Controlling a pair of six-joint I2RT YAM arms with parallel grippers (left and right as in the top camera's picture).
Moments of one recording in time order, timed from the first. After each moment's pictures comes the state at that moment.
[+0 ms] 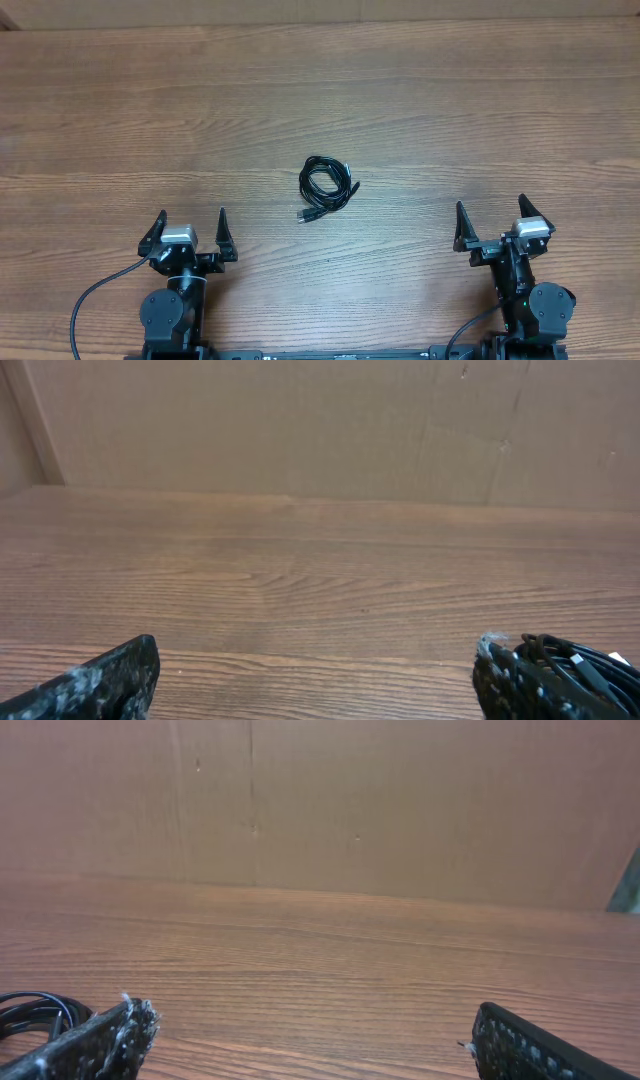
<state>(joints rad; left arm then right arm) -0.01 0.01 0.01 -0.08 -0.04 -0.05 -0.09 0.01 0.02 -0.02 -0.20 -0.04</state>
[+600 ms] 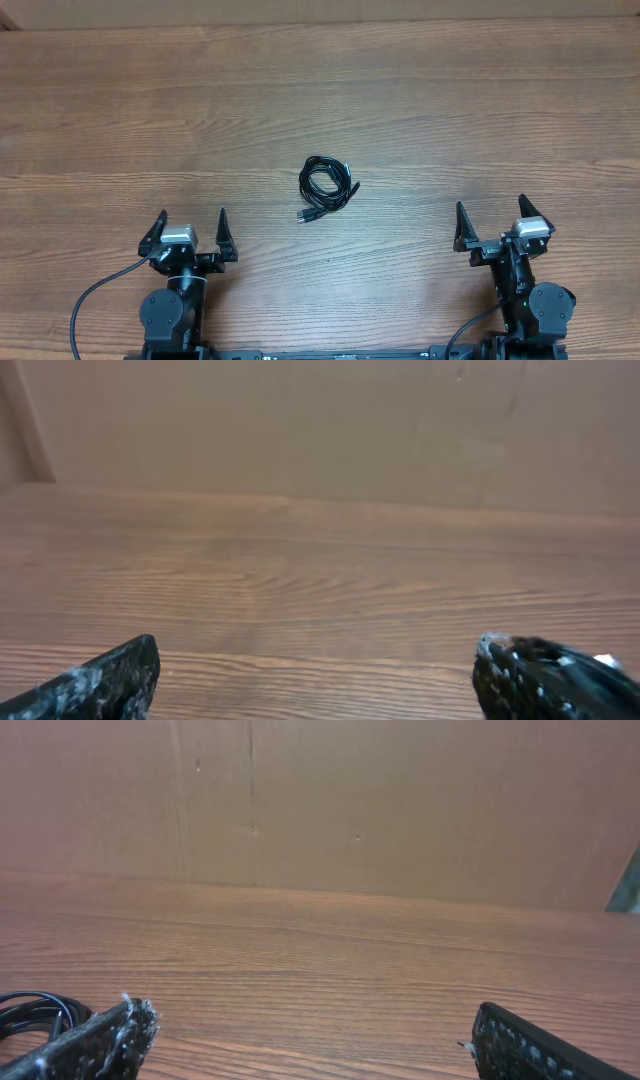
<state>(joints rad) -0.01 0.01 0.01 -0.07 -0.02 -0.07 -0.09 0.01 0.02 -0.02 -0.20 -0.03</state>
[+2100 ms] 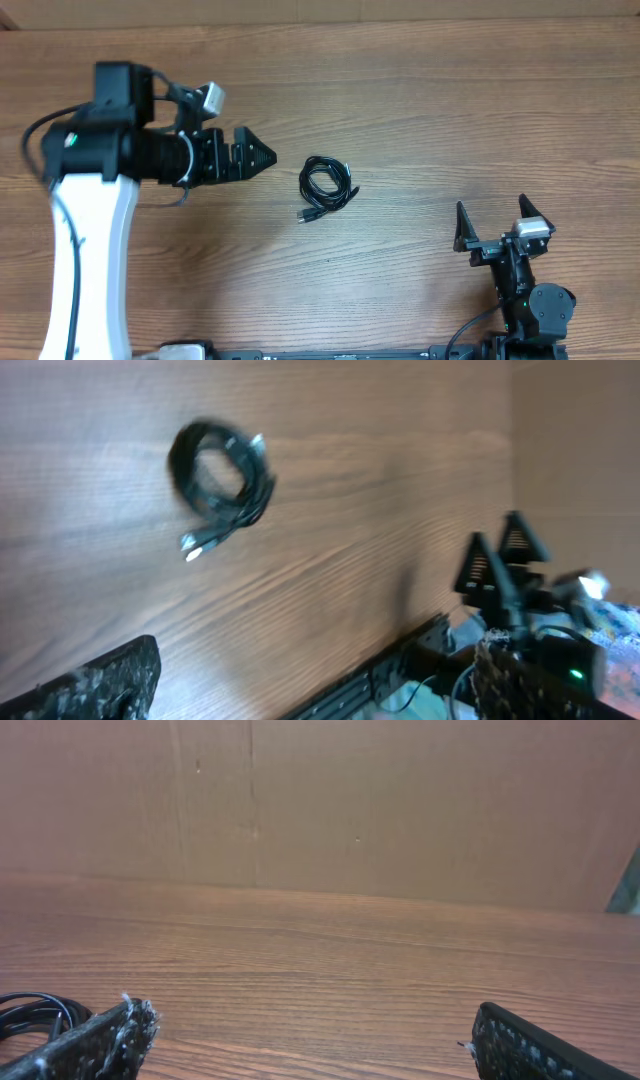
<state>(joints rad) 0.00 1.46 1.61 -1.40 0.69 -0.09 -0.09 0.01 0.02 -0.02 -0.20 -0.04</state>
